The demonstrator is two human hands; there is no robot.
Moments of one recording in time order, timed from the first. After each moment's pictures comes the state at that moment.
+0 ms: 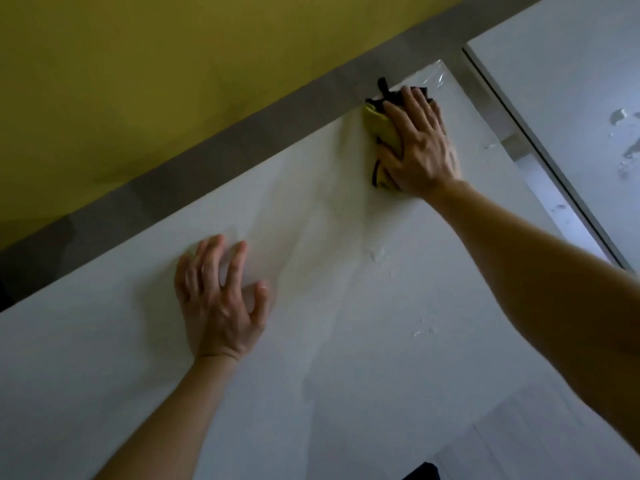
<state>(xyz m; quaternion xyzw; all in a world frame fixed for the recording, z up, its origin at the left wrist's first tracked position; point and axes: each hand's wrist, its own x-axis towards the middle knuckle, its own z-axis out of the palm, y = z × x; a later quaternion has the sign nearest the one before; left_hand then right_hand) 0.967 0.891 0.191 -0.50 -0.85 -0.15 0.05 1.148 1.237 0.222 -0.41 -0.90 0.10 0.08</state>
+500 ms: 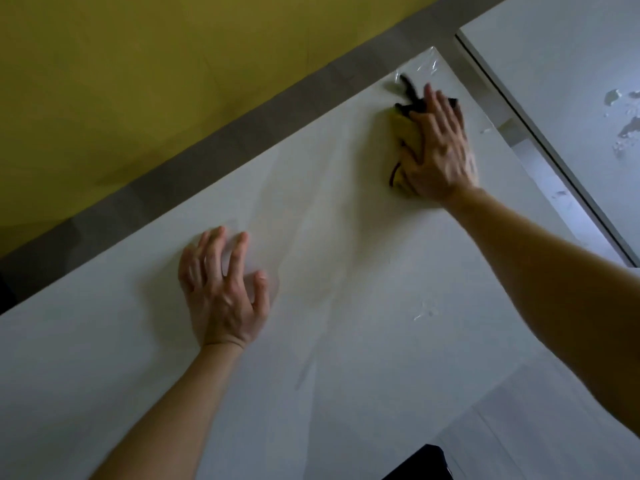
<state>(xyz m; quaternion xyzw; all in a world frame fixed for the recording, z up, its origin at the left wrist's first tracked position) 0.966 0.889 0.191 -0.50 -0.85 -0.16 0.05 1.187 1.222 0.225 -0.45 -0.88 0.10 0.09</state>
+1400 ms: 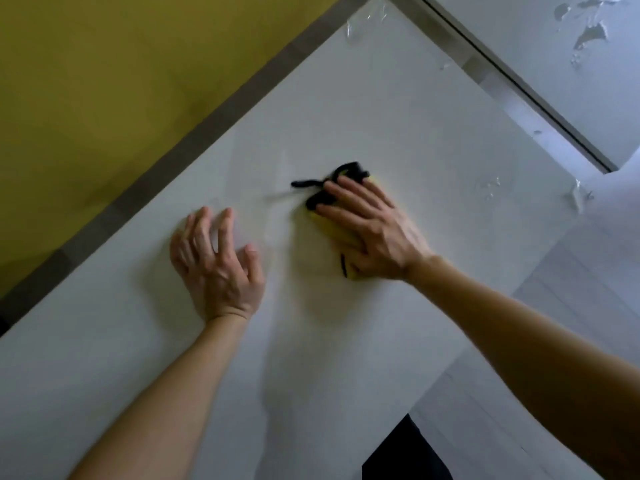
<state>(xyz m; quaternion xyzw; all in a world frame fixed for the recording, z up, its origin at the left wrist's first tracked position) 0.962 0.883 0.182 -0.52 -0.83 -0.19 0.08 1.210 1.032 0.212 -0.30 -0.94 0.15 0.08</state>
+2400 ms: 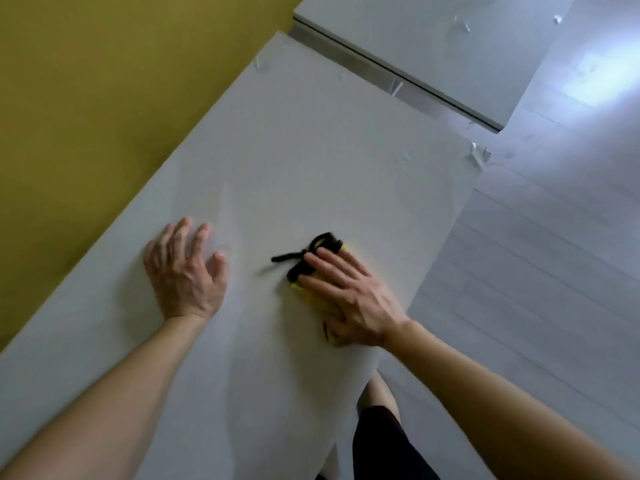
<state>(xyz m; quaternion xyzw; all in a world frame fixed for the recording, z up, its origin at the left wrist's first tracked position) 0.961 0.889 0.183 -0.63 -0.75 -0.15 0.09 1.289 0.889 0.203 -0.38 -0.90 0.17 0.10</state>
